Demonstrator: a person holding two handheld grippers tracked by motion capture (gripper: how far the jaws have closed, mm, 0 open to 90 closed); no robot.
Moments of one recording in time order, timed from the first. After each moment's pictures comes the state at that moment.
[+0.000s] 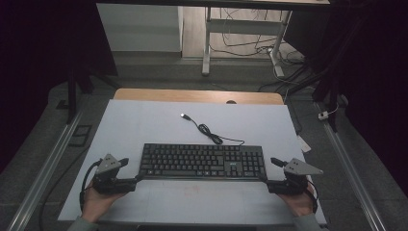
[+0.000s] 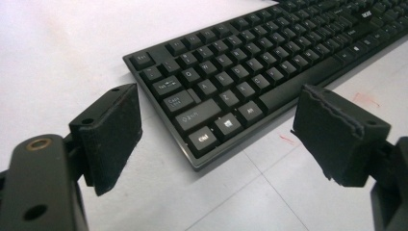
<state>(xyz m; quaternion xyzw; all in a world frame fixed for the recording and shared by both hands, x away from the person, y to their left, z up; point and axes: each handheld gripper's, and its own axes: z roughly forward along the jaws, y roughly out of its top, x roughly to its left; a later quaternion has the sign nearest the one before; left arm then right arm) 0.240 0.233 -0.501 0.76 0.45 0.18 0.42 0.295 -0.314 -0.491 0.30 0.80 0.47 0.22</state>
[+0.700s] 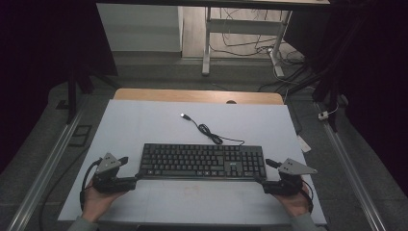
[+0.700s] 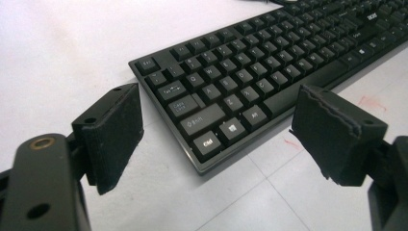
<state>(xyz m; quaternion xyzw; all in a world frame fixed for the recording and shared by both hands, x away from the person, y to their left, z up) 0.242 0.230 -0.497 0.76 0.45 0.19 0.42 0.294 -0.300 -0.494 0.30 0.81 0.47 0.21</state>
